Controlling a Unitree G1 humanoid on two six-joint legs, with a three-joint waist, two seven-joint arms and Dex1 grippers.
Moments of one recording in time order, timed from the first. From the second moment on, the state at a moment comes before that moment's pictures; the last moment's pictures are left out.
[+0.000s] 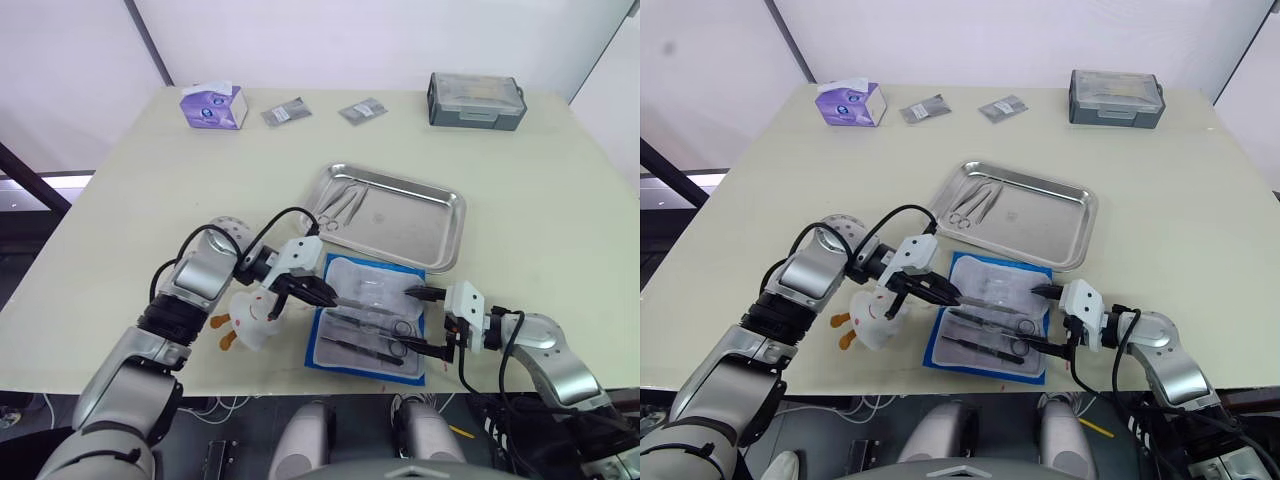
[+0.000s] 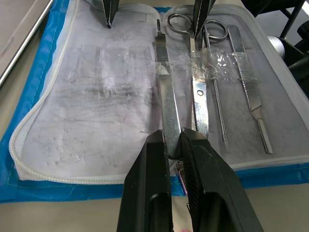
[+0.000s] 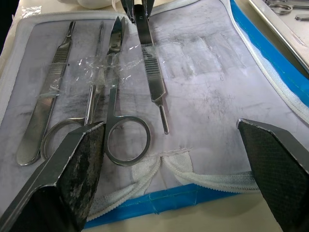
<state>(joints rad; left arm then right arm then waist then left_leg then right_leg) -0.65 0.67 -0.36 0.22 -0.13 0.19 -1.57 -0.07 -0.54 0.22 -0.05 0.24 0.04 1.00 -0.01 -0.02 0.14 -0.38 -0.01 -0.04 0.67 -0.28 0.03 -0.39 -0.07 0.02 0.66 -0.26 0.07</state>
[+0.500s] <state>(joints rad) -0.68 0.77 -0.41 0.21 -0.20 0.22 -1.57 -0.07 -0.54 0.22 -0.04 0.24 0.04 1.00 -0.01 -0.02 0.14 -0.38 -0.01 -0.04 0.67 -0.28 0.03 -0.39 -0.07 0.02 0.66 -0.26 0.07</state>
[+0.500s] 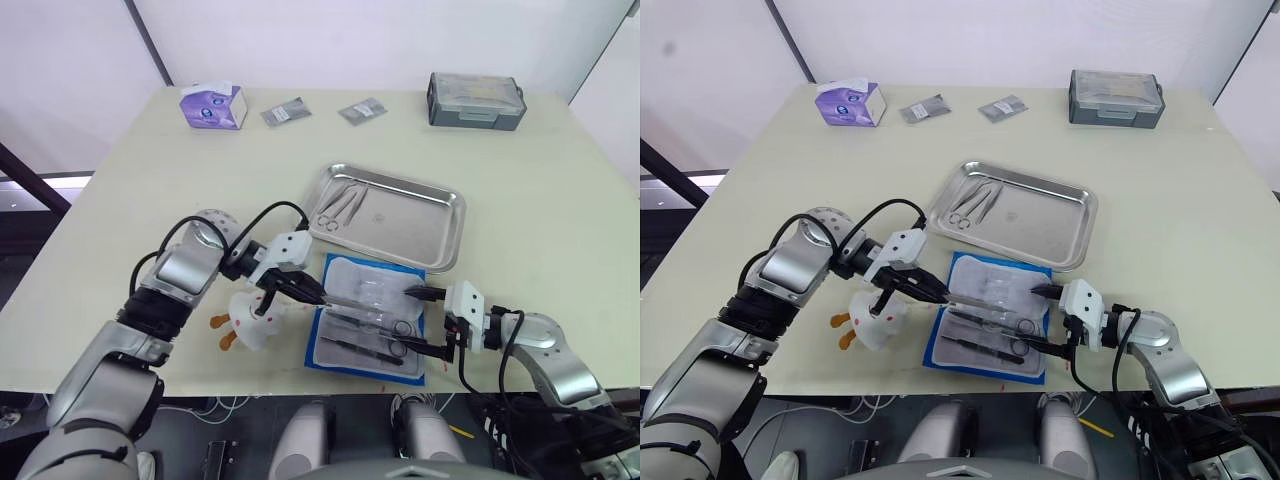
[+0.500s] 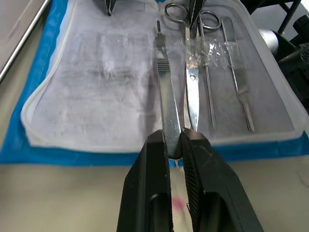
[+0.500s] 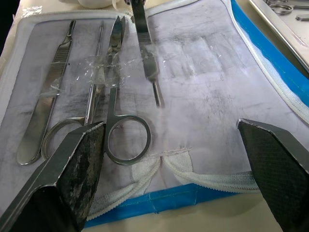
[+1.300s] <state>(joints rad) -0.72 1.07 -0.49 0.18 -0.40 0.18 -1.57 -0.08 -0.54 0.22 -0.03 0.24 0.03 1.01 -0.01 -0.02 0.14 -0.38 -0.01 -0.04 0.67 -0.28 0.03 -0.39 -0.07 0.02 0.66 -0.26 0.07</state>
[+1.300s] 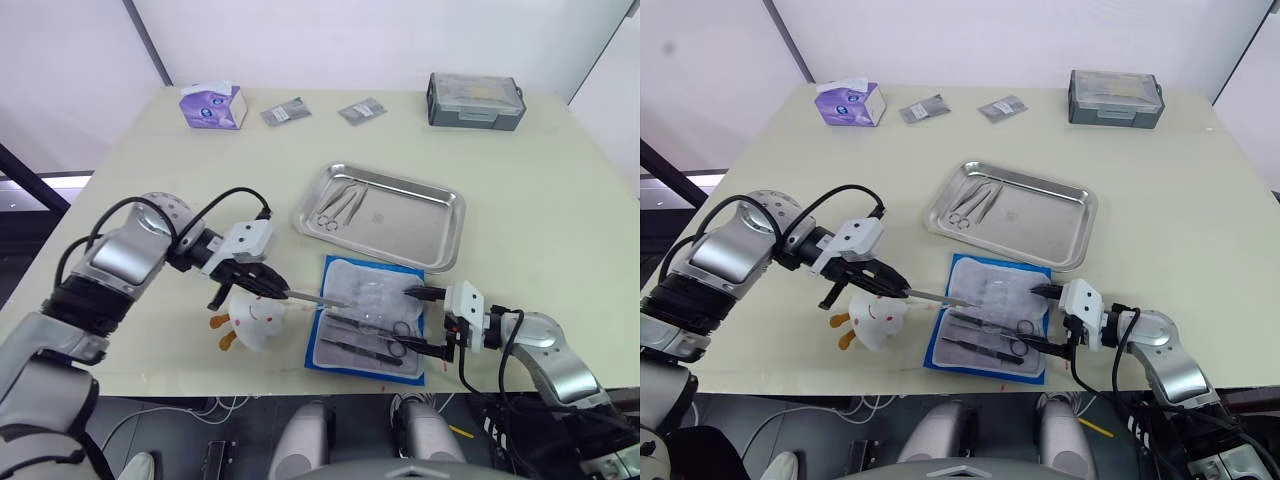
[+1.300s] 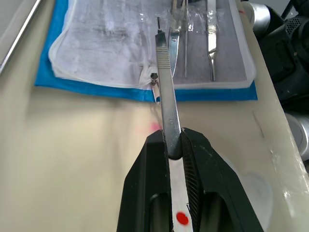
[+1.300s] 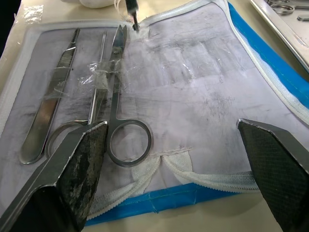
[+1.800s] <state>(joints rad) -0.78 0.79 -0.27 0.14 -0.49 0.50 -1.30 -0.07 -0.54 0.22 -0.03 0.24 0.03 1.01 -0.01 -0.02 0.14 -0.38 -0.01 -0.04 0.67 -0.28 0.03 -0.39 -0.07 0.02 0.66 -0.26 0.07</state>
